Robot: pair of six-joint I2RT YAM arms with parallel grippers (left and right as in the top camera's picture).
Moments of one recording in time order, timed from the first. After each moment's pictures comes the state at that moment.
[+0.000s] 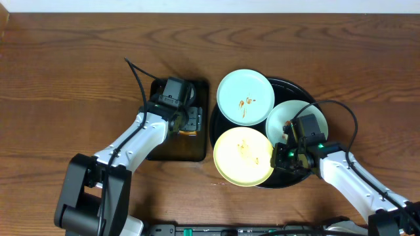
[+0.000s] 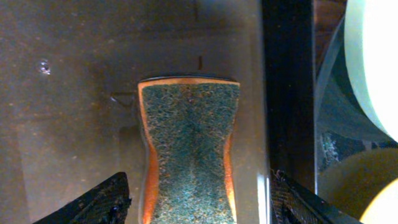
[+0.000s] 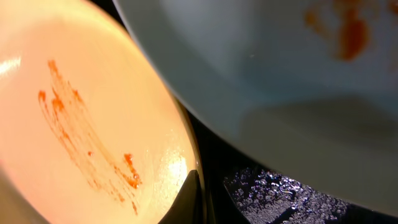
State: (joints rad) left arm -0.34 1.66 0.95 -0.45 0.08 -0.27; right arm 0.28 1.38 0.57 -0.51 -0.34 0.54
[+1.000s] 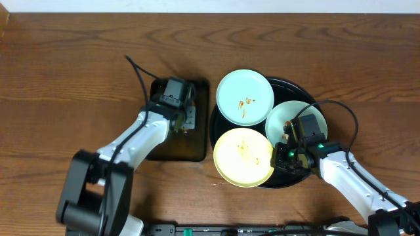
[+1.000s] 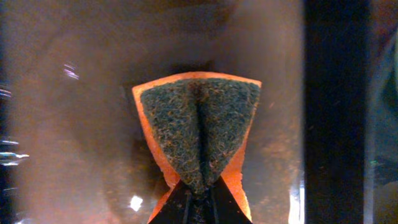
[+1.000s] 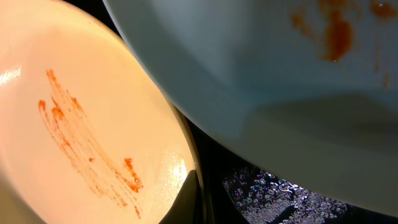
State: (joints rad) left arm -0.34 1.67 0.94 -0.42 -0.02 -0.27; right arm 0.28 1.38 0.57 -0.51 -0.34 0.55
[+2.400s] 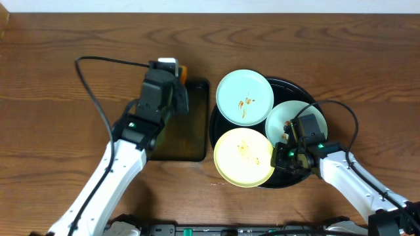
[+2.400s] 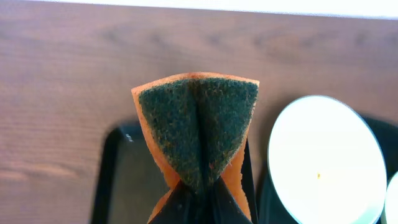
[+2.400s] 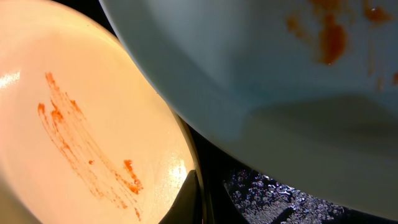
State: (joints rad) left arm -0.34 1.28 0.95 -0.31 -0.13 -0.26; right arm 0.28 1.38 0.57 -0.51 -0.32 0.55
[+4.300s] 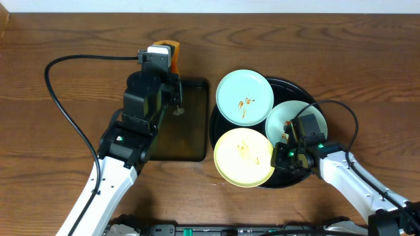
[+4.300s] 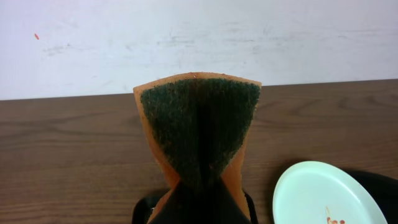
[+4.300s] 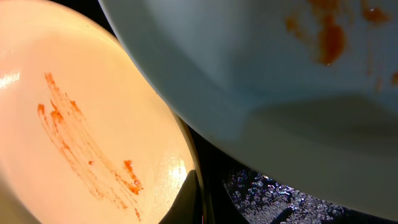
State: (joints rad) left arm -0.34 1.16 0.95 -0.16 -0.19 -0.12; right arm 0.28 1.38 0.57 -0.51 -0.32 0.55
